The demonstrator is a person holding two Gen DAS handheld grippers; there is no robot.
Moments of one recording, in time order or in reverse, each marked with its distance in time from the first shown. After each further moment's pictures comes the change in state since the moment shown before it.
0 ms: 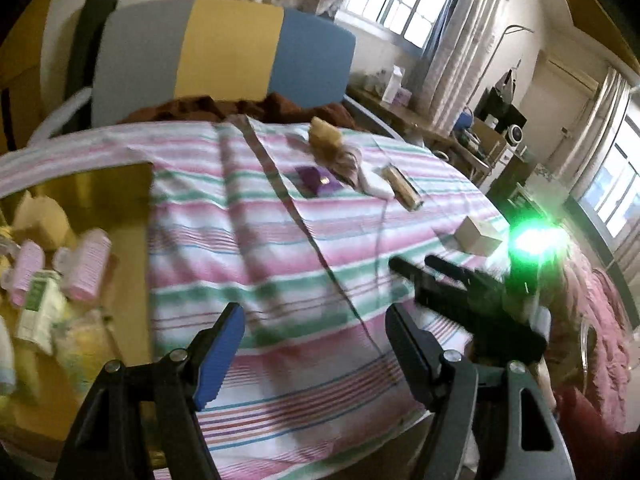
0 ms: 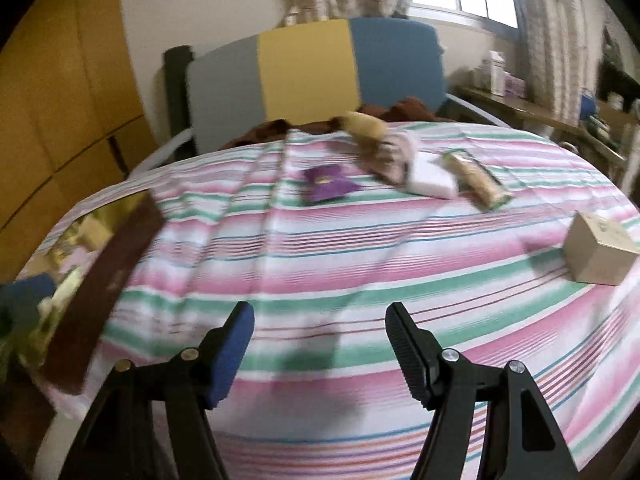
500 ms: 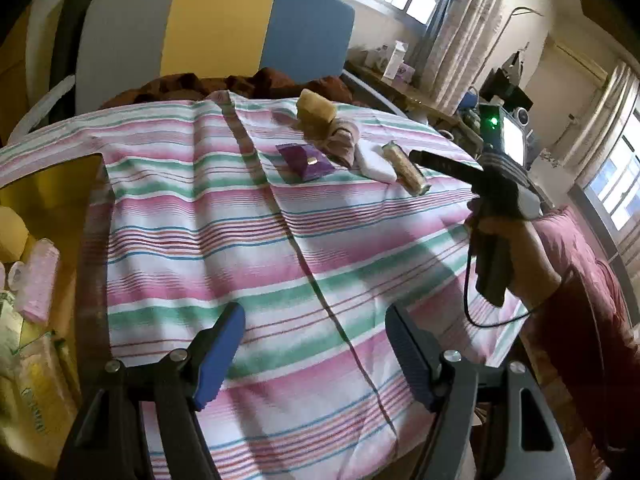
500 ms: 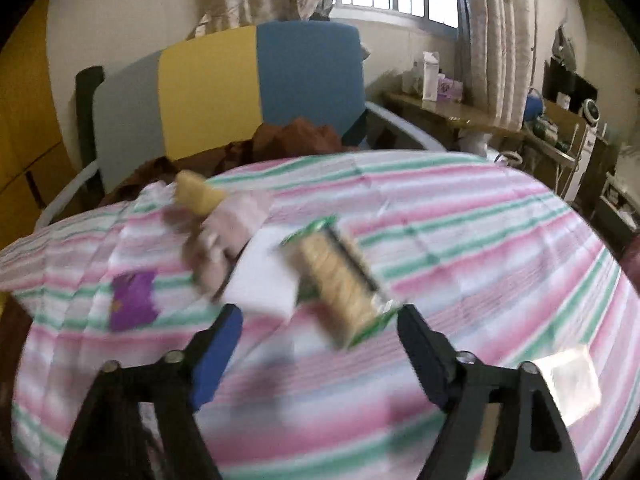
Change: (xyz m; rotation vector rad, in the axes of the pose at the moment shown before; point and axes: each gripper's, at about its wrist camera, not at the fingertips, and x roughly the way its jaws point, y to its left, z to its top) left arm 0.055 -0.015 0.019 0.002 0.085 0.012; right arm 0.075 -0.128 0.121 0.039 -0.033 -0.236
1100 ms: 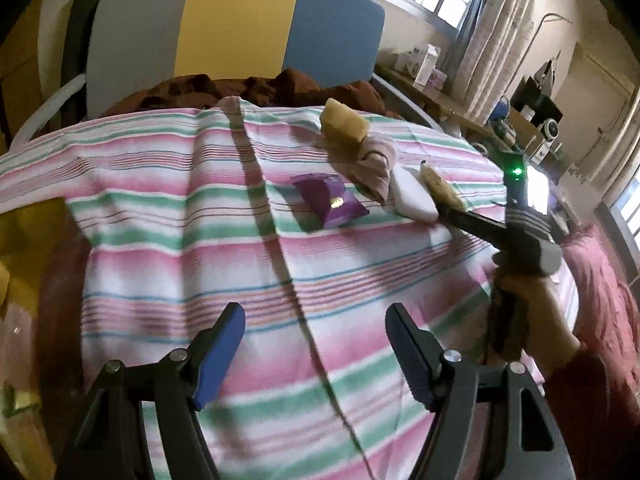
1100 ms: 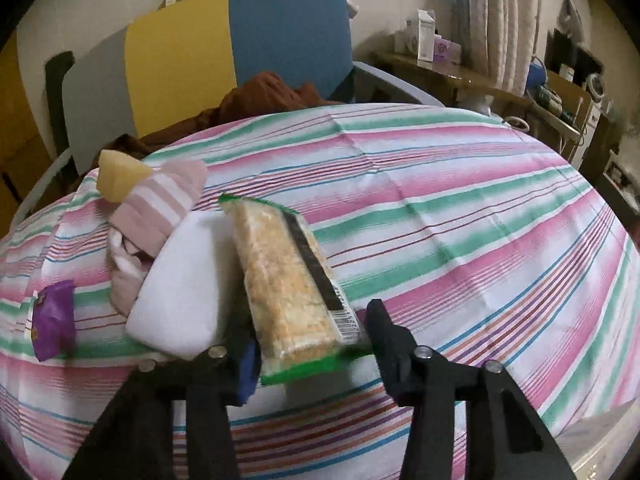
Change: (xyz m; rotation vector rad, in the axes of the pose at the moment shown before) left arm 0.062 -0.003 0.059 -0.046 -0.003 0.093; right arm 0.077 -0.018 -0.001 0.015 0.137 -0.007
